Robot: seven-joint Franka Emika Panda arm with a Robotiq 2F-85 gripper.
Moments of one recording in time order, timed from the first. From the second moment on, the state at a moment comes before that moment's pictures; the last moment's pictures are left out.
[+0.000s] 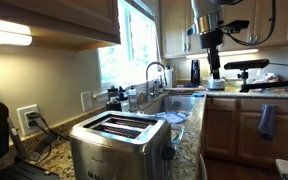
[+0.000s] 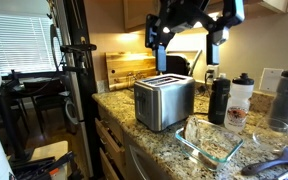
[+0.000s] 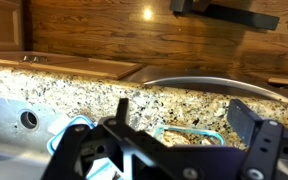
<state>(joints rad) -0.12 -0.46 -0.20 -2.30 -0.33 1.82 -0.40</state>
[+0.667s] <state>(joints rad) -0.06 -0.31 -0.19 -2.23 -0.26 1.83 -0.44</state>
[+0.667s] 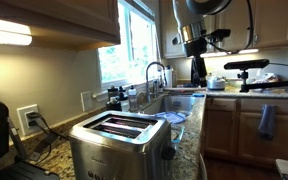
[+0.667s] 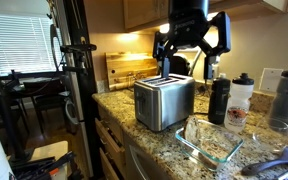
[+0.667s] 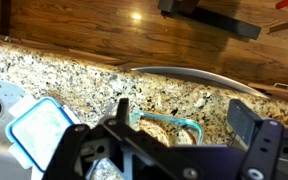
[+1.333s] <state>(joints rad) -0.06 -0.14 -0.15 -2.10 -0.16 1.83 -0.53</state>
